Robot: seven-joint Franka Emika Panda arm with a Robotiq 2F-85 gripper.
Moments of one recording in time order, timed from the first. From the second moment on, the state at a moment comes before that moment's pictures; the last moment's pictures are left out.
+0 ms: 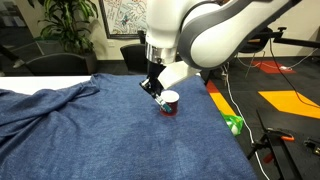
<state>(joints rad) 0.16 0.37 -0.18 -2.00 -0.23 2.55 0.75</state>
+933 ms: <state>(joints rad) 0.27 0.39 -0.31 -1.99 -0.90 2.61 1.59</state>
